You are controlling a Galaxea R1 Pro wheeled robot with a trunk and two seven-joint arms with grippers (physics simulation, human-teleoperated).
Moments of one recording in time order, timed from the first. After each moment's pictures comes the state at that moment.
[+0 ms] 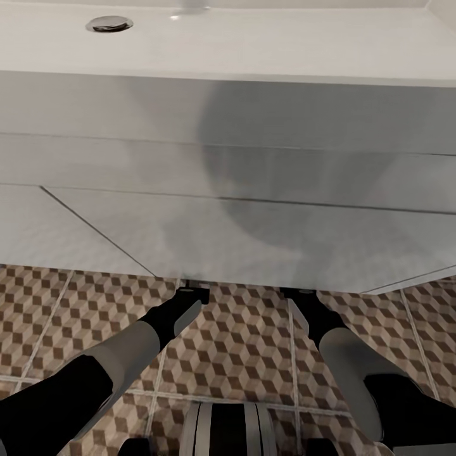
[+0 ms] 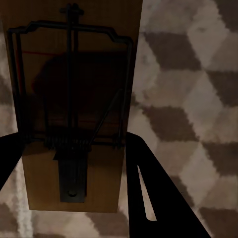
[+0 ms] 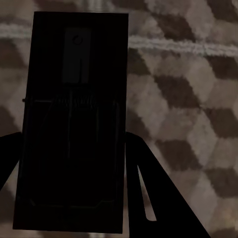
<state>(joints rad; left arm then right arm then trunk) -1.04 -0.13 -0.74 -0.39 0.69 0.31 0.39 -0.97 0.06 0.02 -0.42 0.01 0.21 -0.30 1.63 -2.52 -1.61</state>
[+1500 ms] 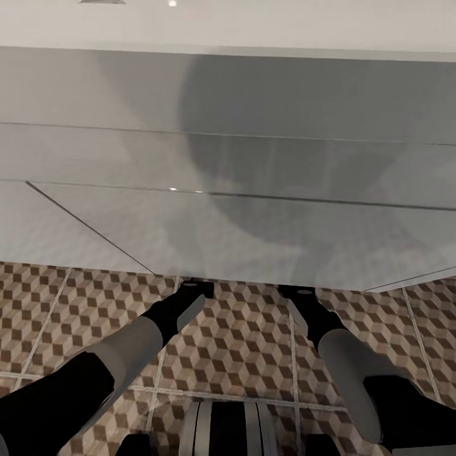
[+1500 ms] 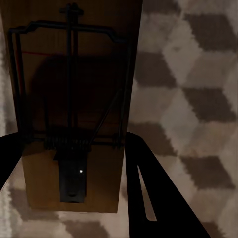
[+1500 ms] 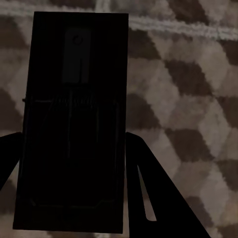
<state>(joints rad) -1.06 -0.14 -0.74 -0.43 0.69 0.31 0.39 -0.97 0.06 0.03 -0.42 0.01 0.21 -0.30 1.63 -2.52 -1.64</state>
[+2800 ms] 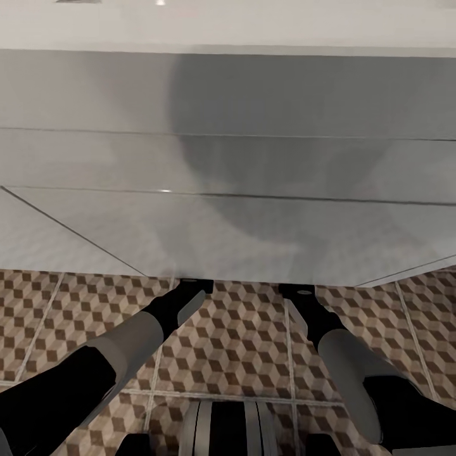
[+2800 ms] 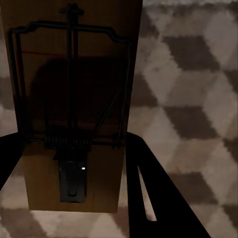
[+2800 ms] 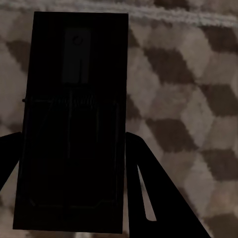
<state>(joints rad) -1.08 -0.14 -0.73 -0.41 0.69 0.30 0.39 -0.97 0.06 0.03 -0.42 0.01 0.21 -0.30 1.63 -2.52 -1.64</state>
